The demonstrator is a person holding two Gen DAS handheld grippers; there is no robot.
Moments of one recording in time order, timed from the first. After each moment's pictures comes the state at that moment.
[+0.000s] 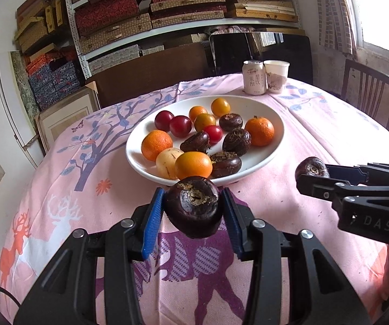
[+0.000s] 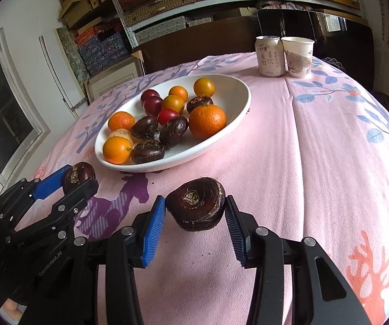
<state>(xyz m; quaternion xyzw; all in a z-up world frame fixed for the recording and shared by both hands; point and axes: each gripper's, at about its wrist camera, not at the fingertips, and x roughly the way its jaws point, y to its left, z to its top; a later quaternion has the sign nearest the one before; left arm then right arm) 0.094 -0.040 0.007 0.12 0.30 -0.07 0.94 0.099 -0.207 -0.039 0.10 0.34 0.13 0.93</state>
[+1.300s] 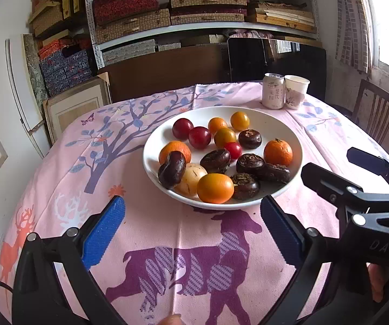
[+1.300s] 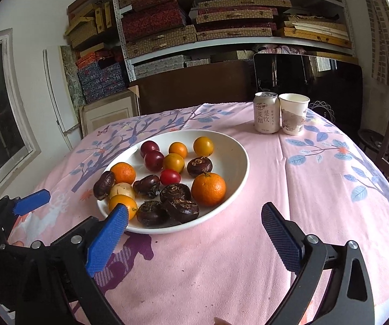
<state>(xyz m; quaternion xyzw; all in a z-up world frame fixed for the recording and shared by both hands) 0.111 -0.028 0.023 0.09 0.32 -0.04 0.94 0.114 -0.184 -0.009 0.04 0.27 0.08 0.96</state>
